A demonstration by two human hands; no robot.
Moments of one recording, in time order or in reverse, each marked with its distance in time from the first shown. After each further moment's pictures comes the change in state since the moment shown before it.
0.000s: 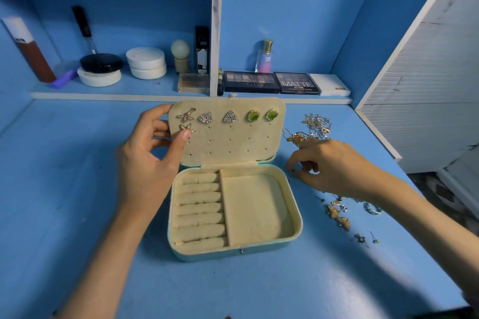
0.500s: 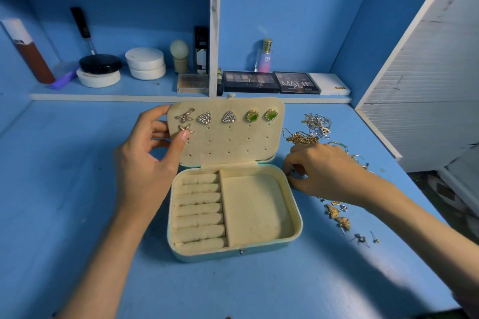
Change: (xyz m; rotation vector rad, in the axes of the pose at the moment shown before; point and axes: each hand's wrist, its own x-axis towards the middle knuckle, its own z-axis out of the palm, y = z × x) left_hand 0.000 0.000 -0.001 0.012 -0.006 0.022; right_hand 0.007 -0.010 0.008 -0.072 -0.051 0.041
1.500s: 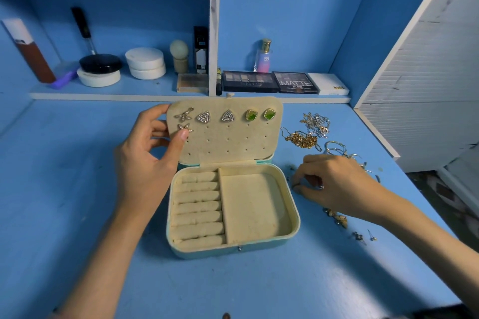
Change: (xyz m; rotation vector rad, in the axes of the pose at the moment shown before) left_hand -0.001 0.002 0.001 0.009 0.008 -0.033; right_hand -0.029 0.014 0.011 0.072 0.085 -0.027
